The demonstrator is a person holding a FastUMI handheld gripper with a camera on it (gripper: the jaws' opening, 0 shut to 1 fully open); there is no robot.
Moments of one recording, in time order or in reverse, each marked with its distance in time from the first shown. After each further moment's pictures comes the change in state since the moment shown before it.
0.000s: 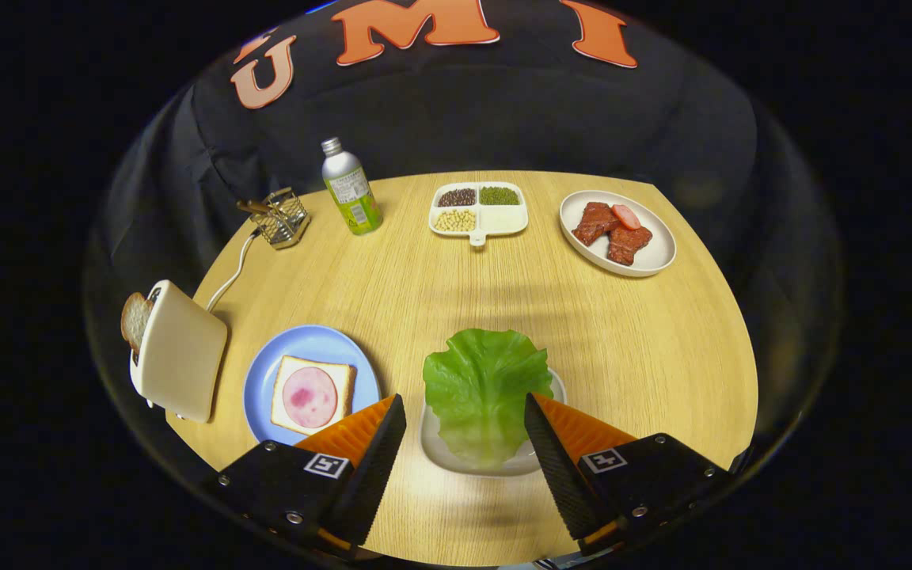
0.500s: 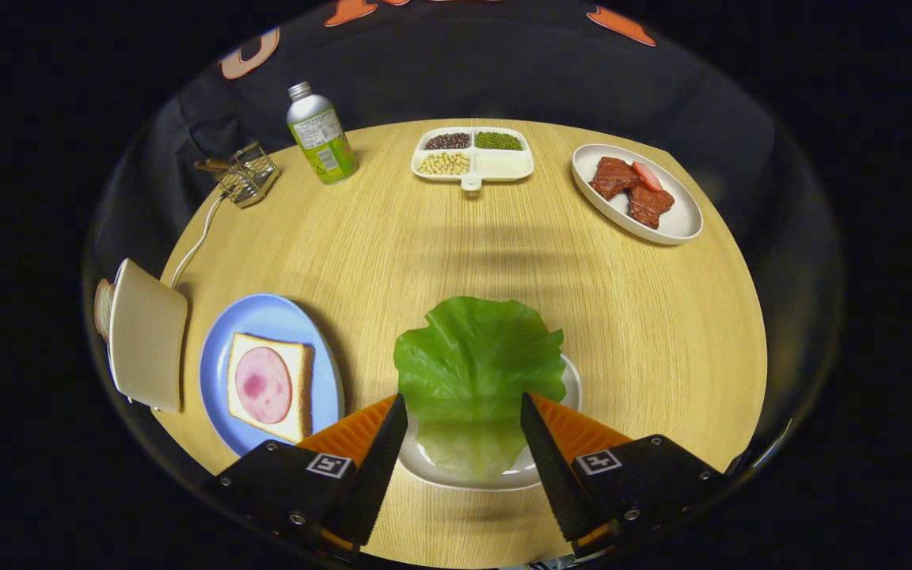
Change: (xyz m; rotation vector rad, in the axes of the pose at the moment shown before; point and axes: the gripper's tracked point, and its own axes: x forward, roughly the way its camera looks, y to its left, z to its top) arm 0.054 -0.012 -0.025 -0.022 0.170 -0.052
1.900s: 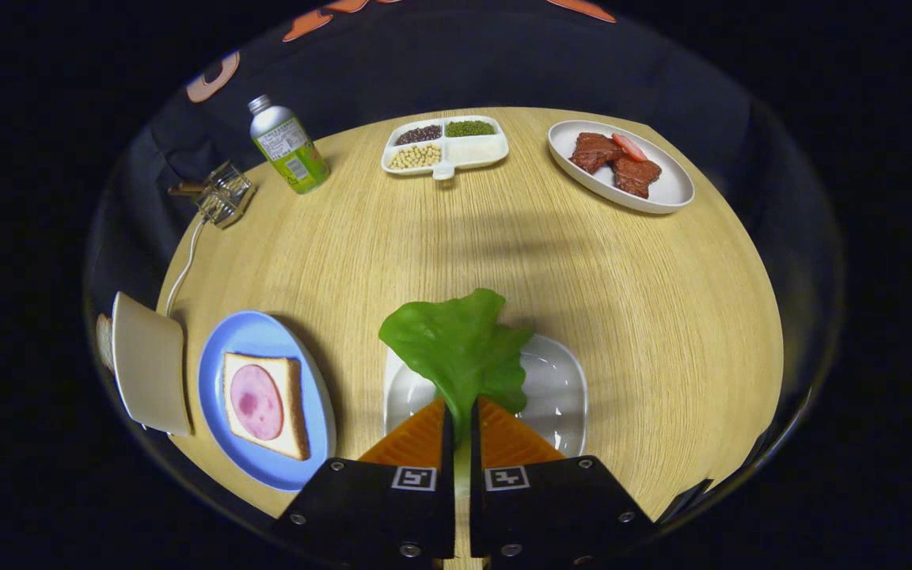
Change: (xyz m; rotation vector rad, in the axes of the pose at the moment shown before) arm 0.000 0.004 0.002 0.125 -0.031 0.039
